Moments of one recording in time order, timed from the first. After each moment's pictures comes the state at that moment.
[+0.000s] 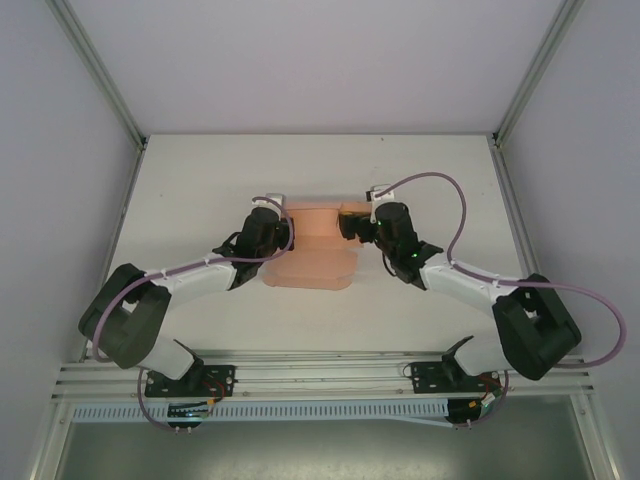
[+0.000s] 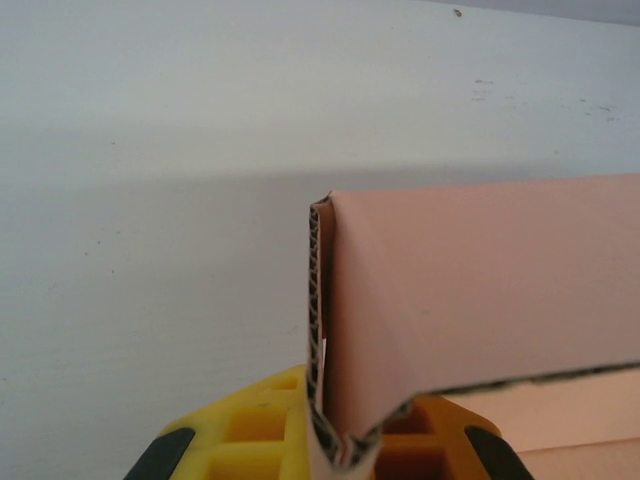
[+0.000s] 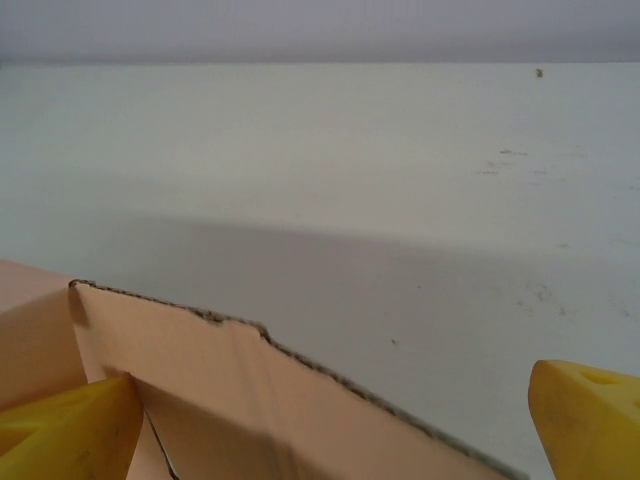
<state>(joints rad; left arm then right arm) -0.63 1.51 0.72 0.26 -0.18 -0.43 0.65 1.39 0.69 0.28 0.26 0.29</state>
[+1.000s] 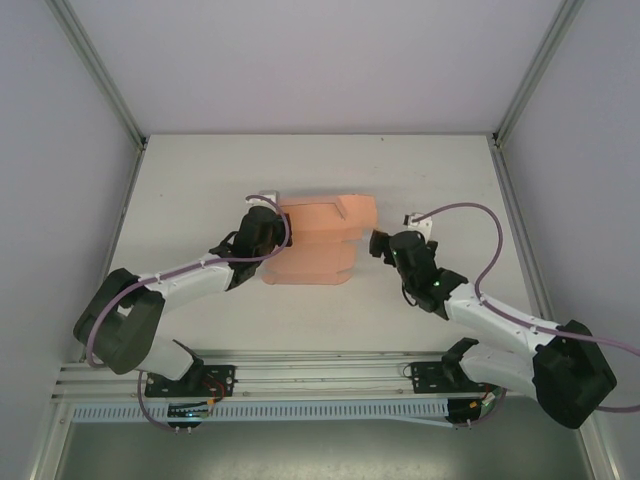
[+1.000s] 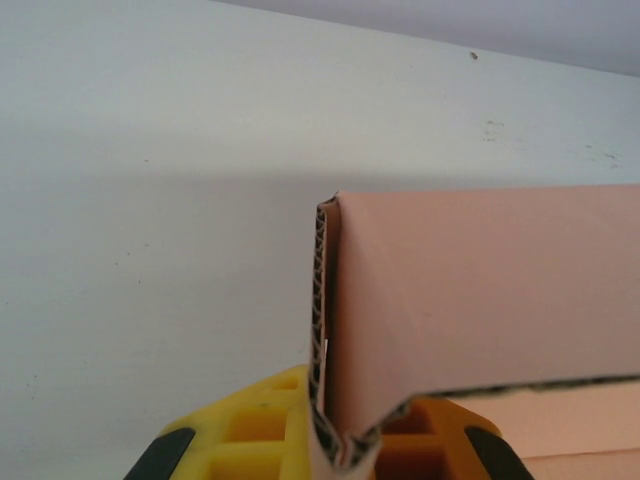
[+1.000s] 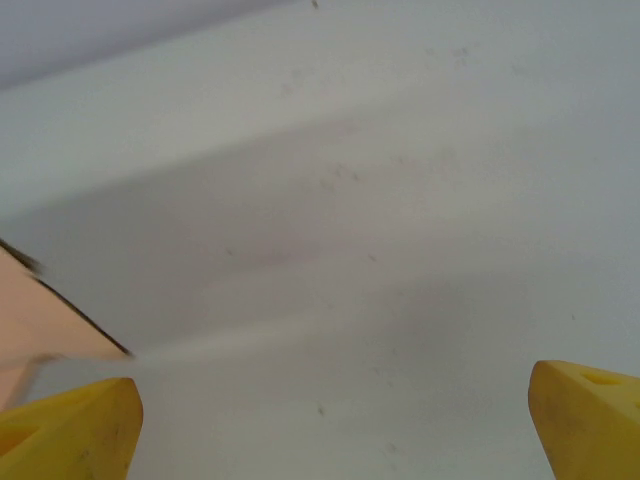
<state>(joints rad) -0.62 1.47 0.72 0.25 -0.24 -0.48 0.67 1.07 0.49 -0.04 0.50 0.57</state>
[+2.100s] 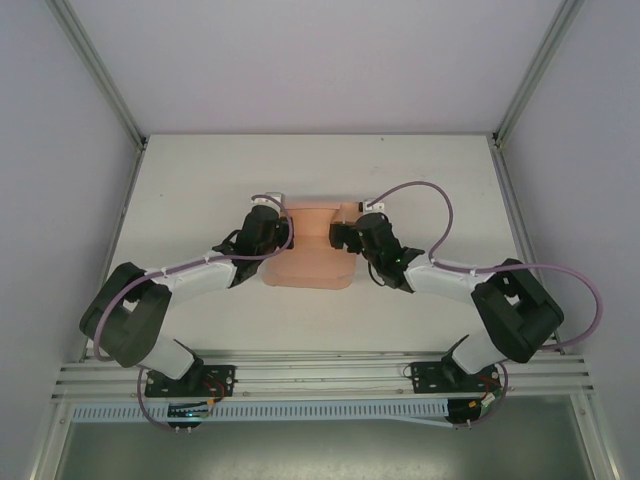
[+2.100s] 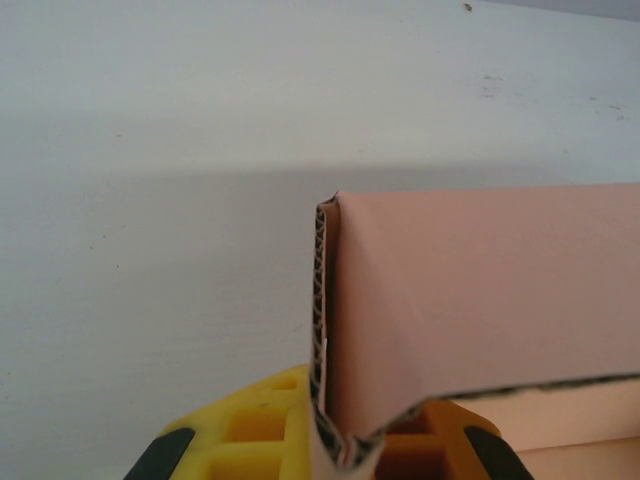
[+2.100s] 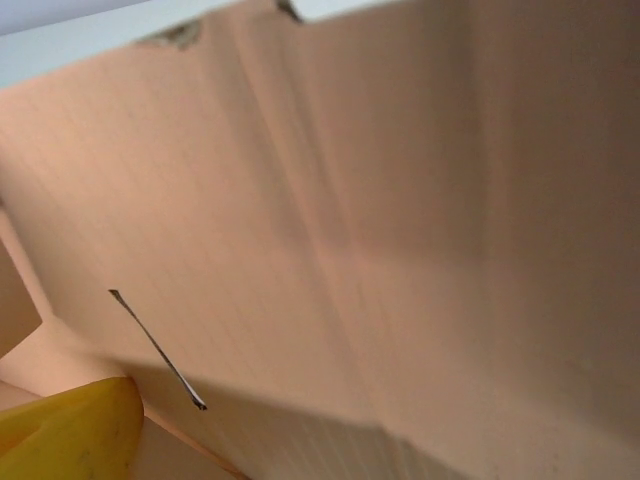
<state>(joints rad) -0.62 1.51 0.73 0.23 -0.18 -0.44 0.73 1.49 0.70 0.23 0.31 0.49</state>
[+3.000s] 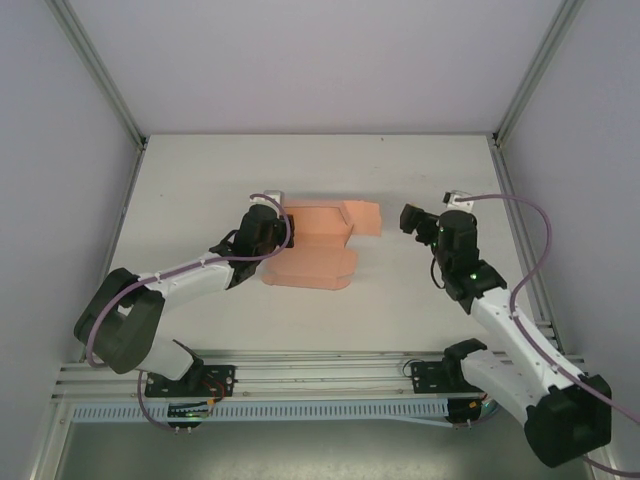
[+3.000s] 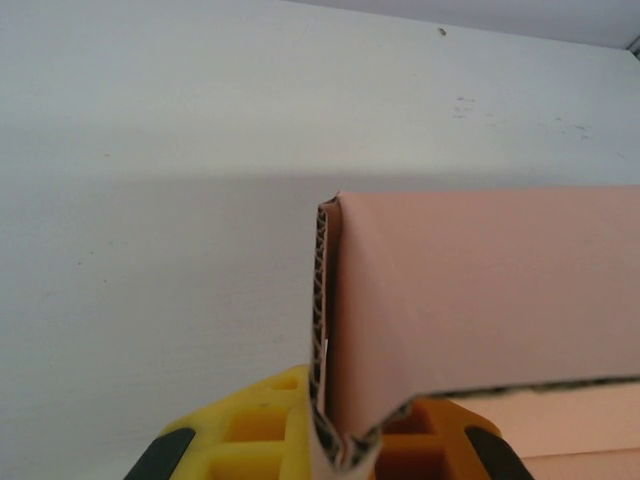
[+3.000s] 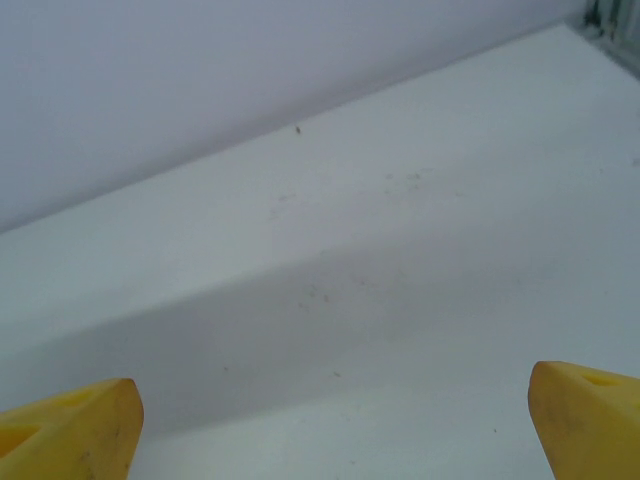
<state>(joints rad) -0.62 1.47 0.73 0.23 -0.16 -0.44 0.33 0.91 0.60 -0.13 0.22 0.44</state>
